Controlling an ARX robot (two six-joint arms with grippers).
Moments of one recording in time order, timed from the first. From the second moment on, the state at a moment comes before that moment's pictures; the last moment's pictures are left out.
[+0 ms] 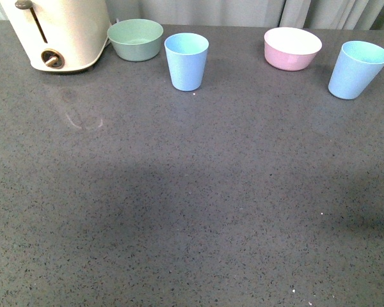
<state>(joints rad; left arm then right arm) 0.00 0.01 0.02 0.00 0.00 -0.01 0.00 0.01 0.02 0.00 0.00 -0.01</state>
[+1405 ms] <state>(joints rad) -0.29 1.82 1.25 -0.13 -0.04 -0.14 0.00 0.01 0.02 0.00 0.00 -0.01</state>
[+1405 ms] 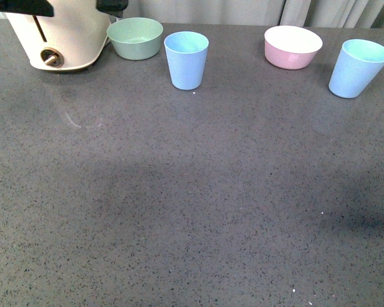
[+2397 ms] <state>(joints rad) -0.40 2.49 2.17 -0.59 -0.20 -0.34 0.00 0.01 0.02 0.00 0.00 -0.01</state>
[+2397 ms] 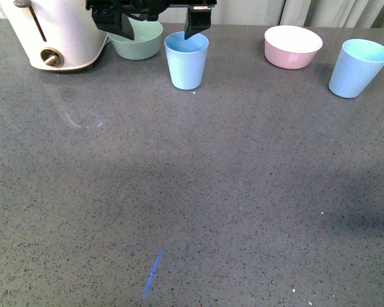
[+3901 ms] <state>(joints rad) -0.57 2.21 1.73 -0.52 -0.25 -0.57 0.00 0.01 0.02 0.00 0.00 -0.01</state>
